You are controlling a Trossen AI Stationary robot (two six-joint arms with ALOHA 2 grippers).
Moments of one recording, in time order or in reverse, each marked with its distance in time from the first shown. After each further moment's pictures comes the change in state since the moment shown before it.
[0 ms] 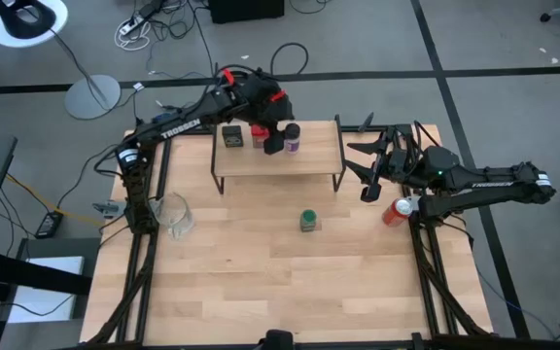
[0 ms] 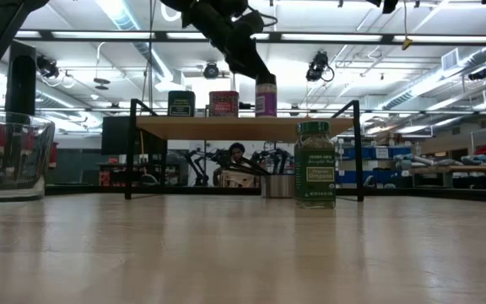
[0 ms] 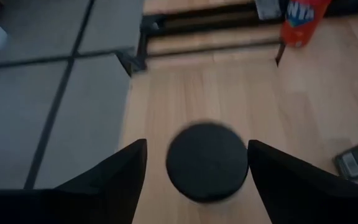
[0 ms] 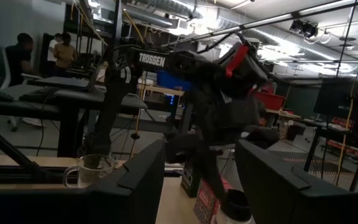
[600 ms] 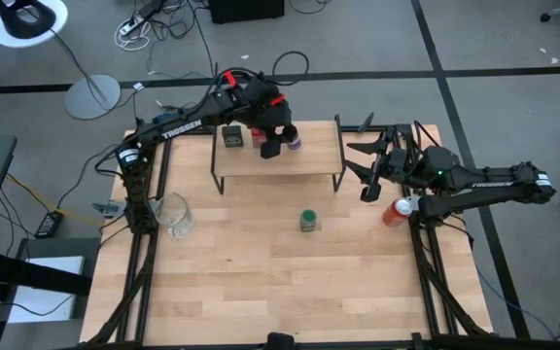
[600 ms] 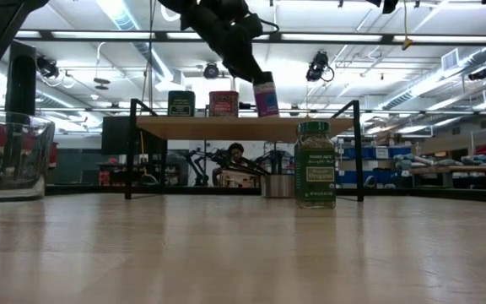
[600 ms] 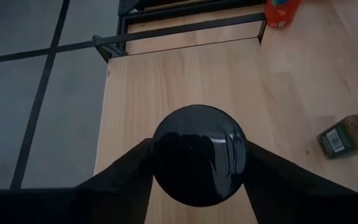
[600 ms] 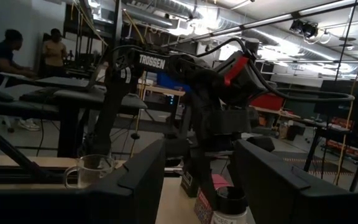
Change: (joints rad) left arm 0.000 0.002 -0.027 -0.041 0.038 0.049; right arm 0.000 0.000 0.000 0.000 0.000 0.000
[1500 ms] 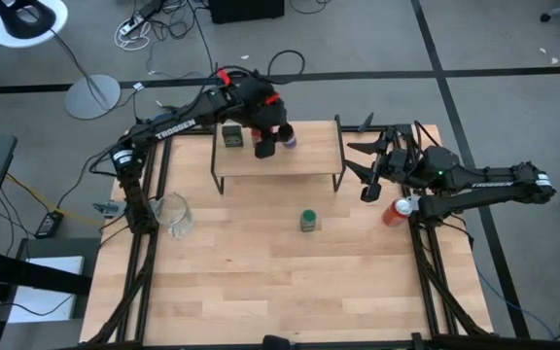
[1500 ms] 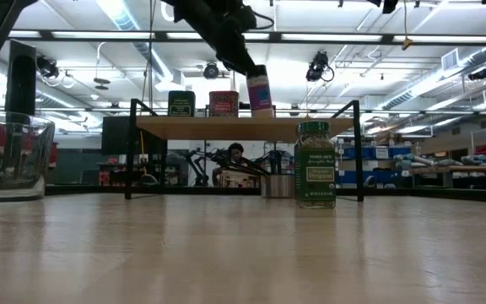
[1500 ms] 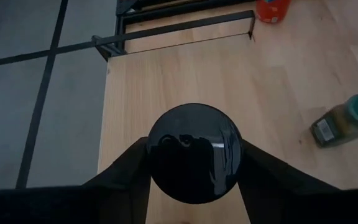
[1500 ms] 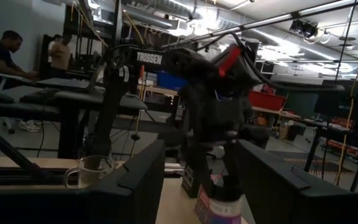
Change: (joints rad) left arm -0.001 -0.041 -0.007 -0.043 -0.003 0.034; right arm 0.000 0.000 0.000 0.002 0.000 0.003
